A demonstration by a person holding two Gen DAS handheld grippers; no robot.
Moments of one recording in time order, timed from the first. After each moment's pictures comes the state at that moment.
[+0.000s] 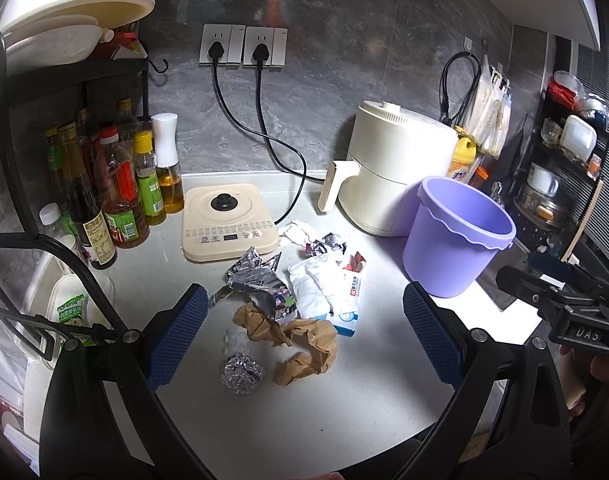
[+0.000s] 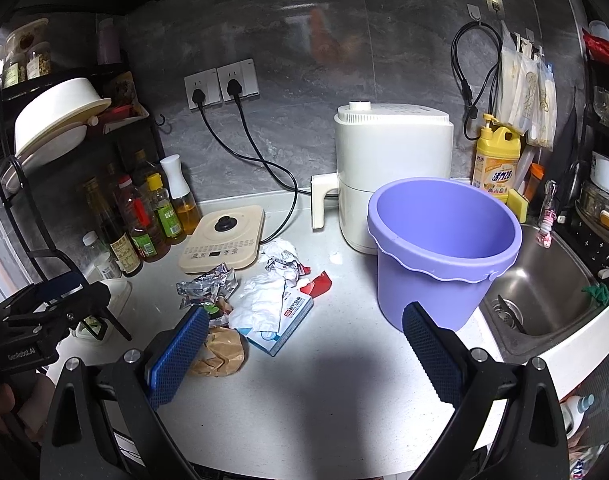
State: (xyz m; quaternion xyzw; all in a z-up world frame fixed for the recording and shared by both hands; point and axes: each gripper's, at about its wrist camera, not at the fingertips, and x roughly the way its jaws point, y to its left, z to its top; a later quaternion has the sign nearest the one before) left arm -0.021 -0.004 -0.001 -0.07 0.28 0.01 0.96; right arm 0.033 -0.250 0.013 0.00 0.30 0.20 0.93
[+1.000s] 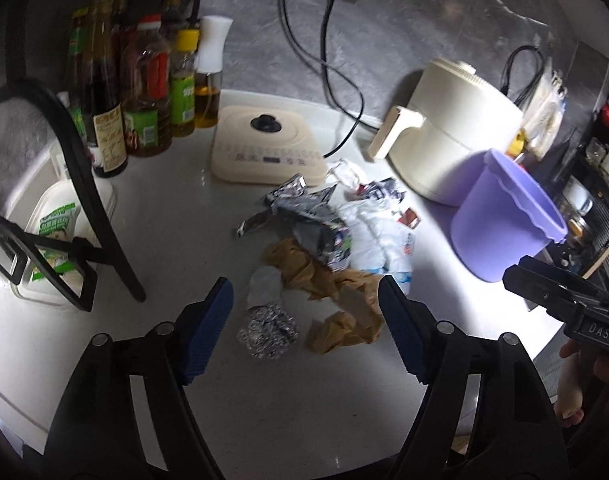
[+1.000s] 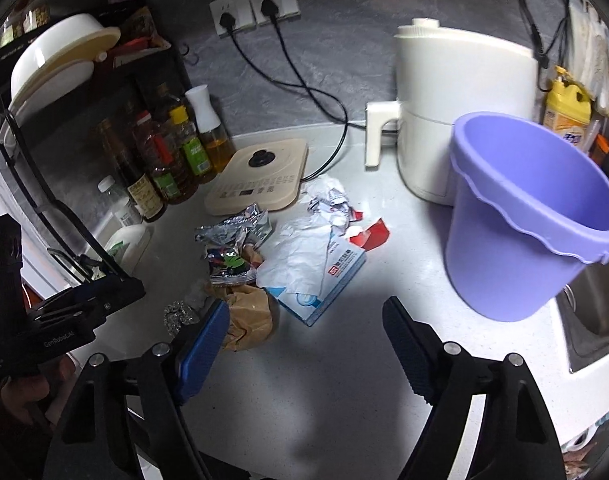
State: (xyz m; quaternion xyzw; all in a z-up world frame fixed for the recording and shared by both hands) left arm 0.002 0.047 -0.081 -0.17 0.37 0.06 0.91; right arm 0.088 -0.200 -0.046 -0.02 0.41 0.29 0.87
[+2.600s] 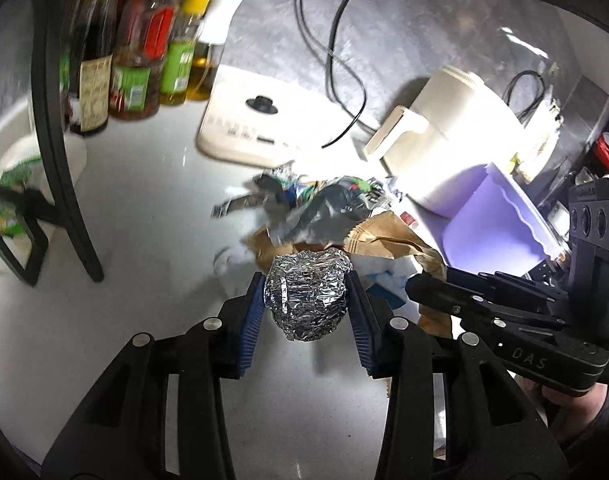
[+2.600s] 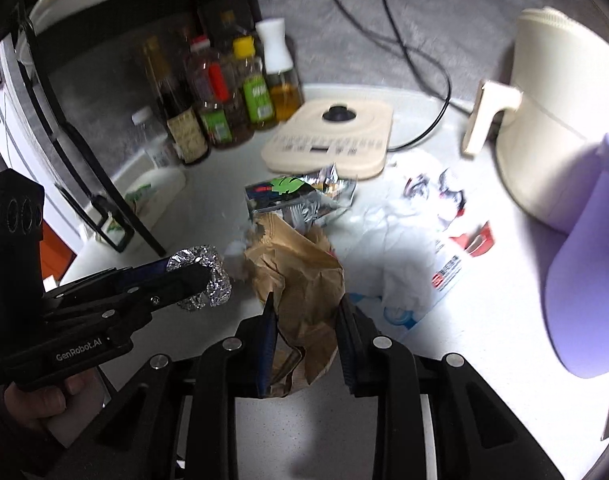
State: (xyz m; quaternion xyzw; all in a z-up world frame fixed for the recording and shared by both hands) left arm 0.013 0.055 -0.118 -0.23 0.34 0.02 0.91; right arm 0.097 -0.119 -0.089 -0.09 0.42 0.38 0.82
